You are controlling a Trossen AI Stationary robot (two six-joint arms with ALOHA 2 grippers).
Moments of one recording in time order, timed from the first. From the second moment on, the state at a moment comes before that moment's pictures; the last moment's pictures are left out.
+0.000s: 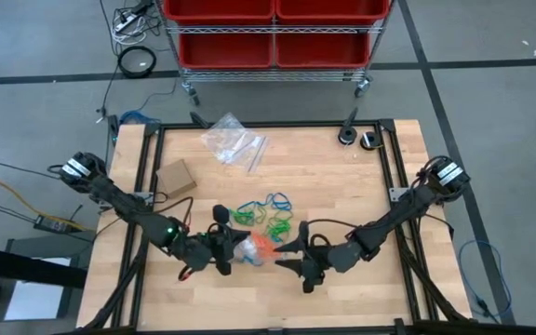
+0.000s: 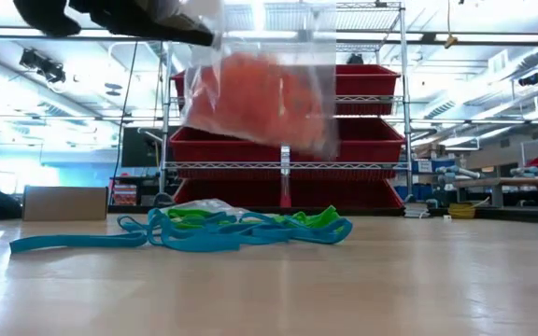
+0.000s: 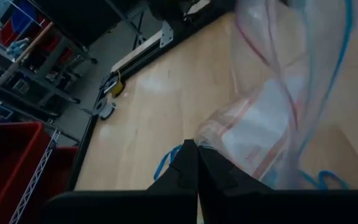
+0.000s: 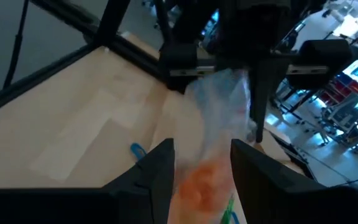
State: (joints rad) left arm -0.59 1.43 0.83 0.06 -0.82 0.23; right arm 0.60 1.68 0.90 0.55 0.62 -0.42
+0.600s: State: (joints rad) left arm -0.58 1.41 0.83 0.01 -0.82 0.13; right arm 0.61 1.68 1.01 0.17 0.67 -0.11
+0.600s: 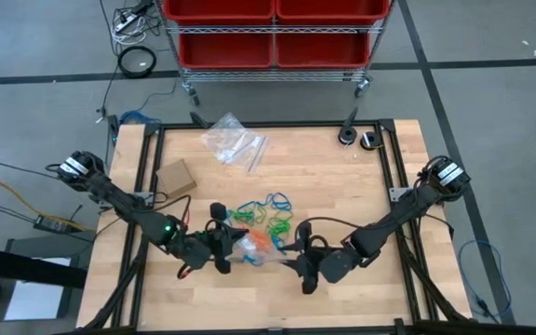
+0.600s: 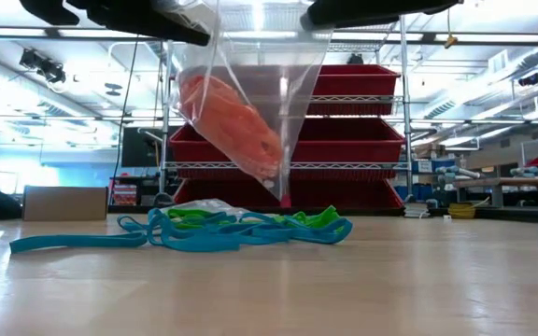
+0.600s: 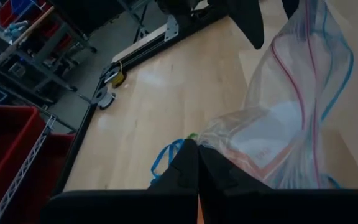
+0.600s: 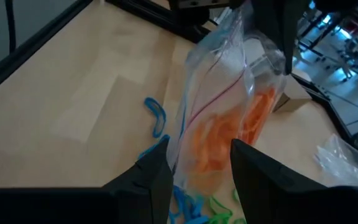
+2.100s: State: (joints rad) left arm -0.58 1.41 0.88 -0.07 -0.81 0.07; right arm 0.57 1.68 1.01 0.27 0.58 -0.12
